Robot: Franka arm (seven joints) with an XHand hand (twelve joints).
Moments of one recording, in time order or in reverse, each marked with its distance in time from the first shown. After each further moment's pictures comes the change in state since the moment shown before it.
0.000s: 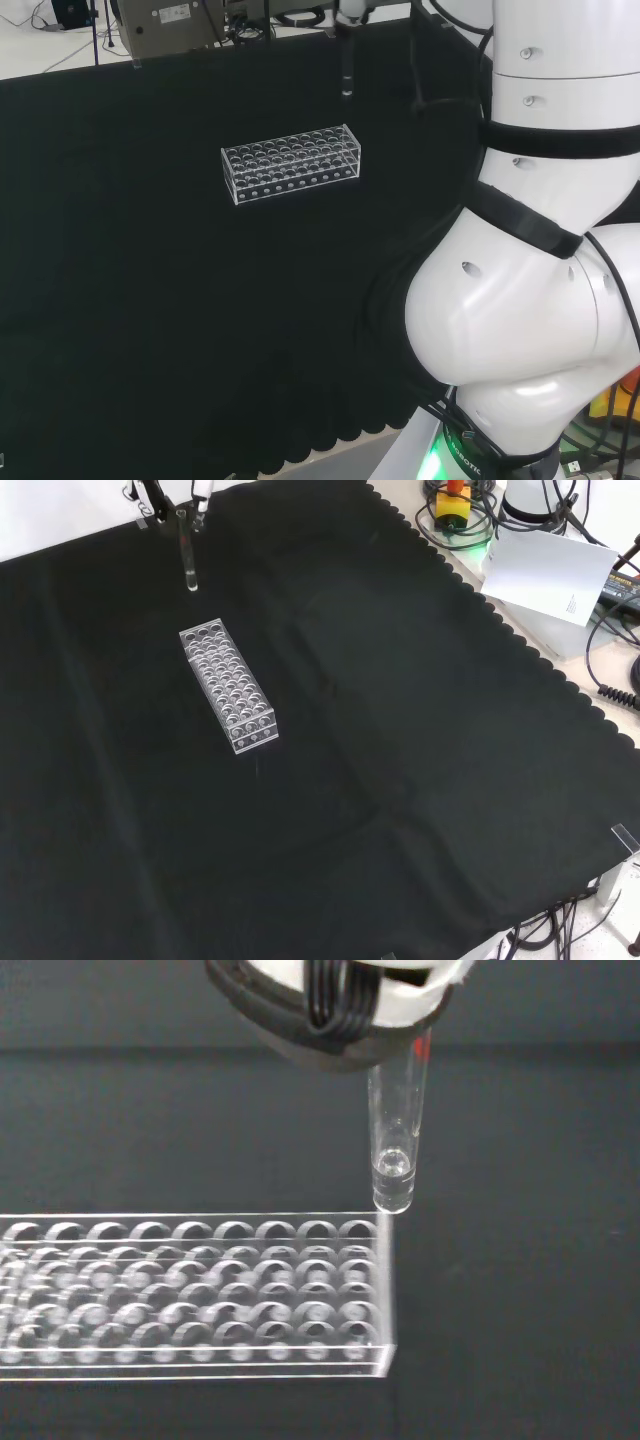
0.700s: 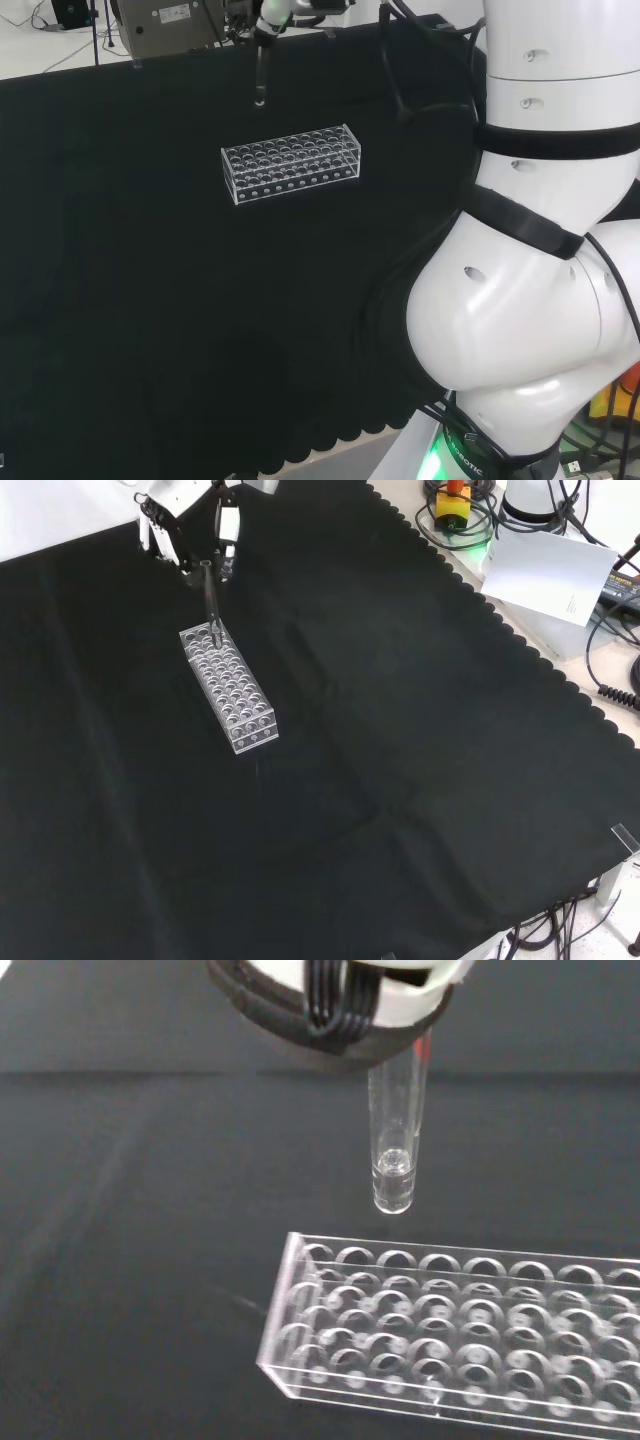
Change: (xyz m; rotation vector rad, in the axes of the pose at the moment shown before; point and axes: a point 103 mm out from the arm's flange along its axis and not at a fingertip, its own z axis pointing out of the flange) arm 0.121 0.009 0.002 -0.020 0.104 -0.223
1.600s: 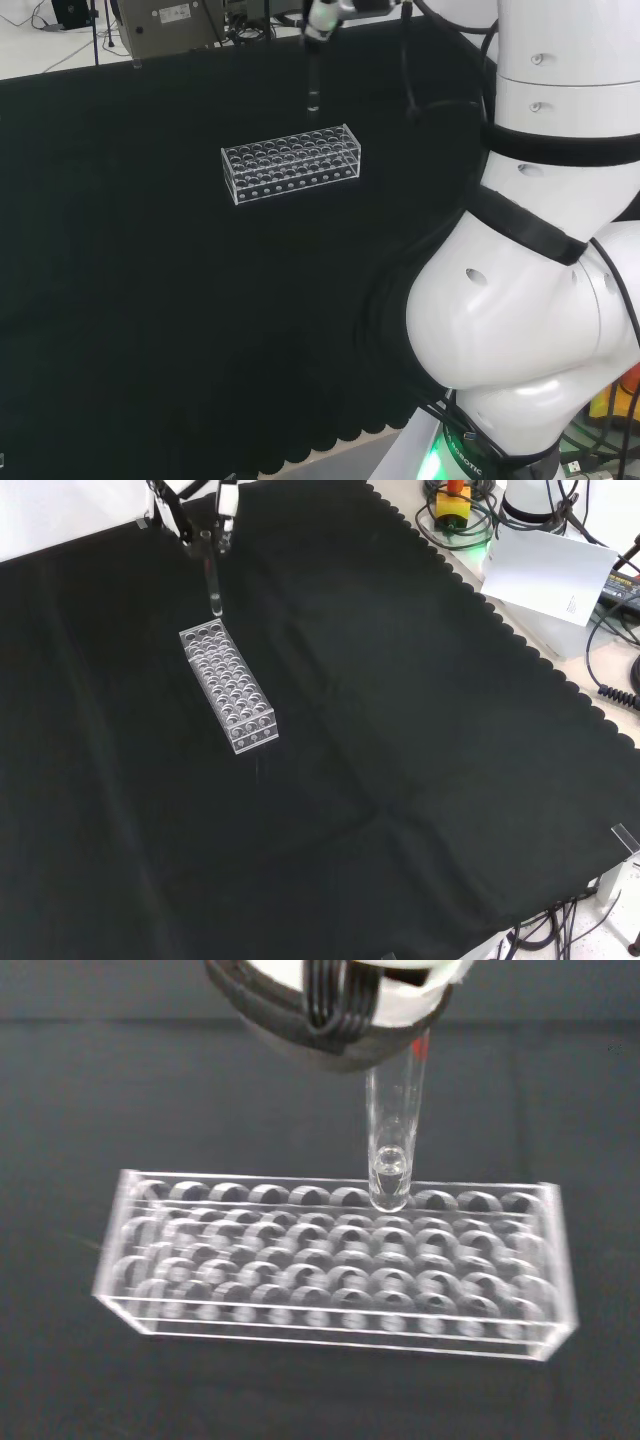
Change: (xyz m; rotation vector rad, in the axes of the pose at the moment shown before) arm -0.044 -0.029 0.006 0.033 -0.060 0.094
